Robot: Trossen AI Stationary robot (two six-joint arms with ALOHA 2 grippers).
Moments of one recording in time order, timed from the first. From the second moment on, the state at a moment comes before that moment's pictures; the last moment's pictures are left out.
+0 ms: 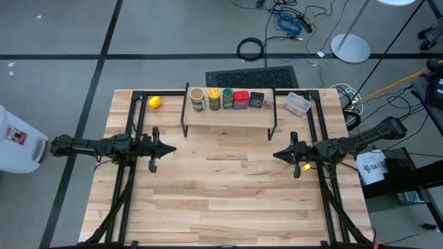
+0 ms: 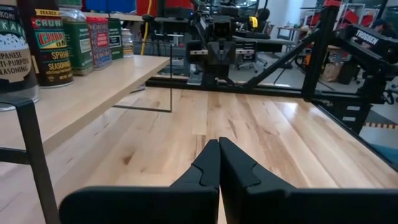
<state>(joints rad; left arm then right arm) -0.08 0.08 0.01 0.02 -0.09 -0.06 0.31 0.34 0.01 0.19 0.35 0.17</state>
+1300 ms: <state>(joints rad) -0.08 0.08 0.01 0.03 -0.09 -0.01 0.04 0.05 0.01 0.02 -0.03 0.01</state>
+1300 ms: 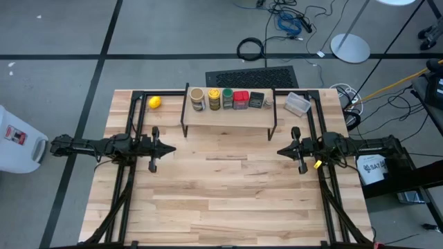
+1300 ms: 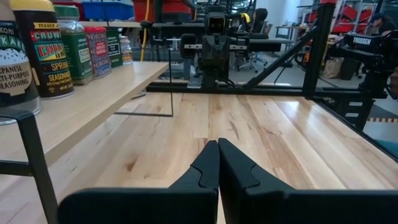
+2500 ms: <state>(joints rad) -0.08 0.04 0.01 0.01 -0.07 0.12 0.05 0.04 0.01 0.02 -0.02 0.10</state>
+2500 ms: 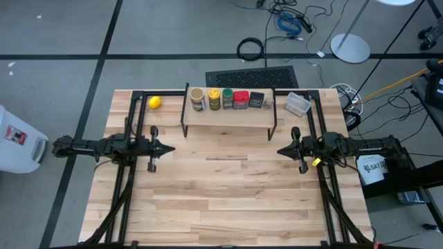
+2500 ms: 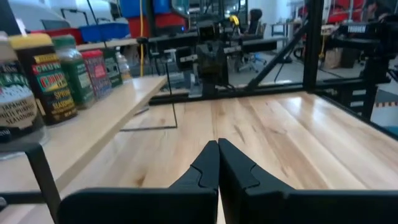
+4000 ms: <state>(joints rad) -0.08 0.00 0.04 -0.05 -0.08 0.08 0.04 0.04 0.01 0.02 -0.03 0.01</state>
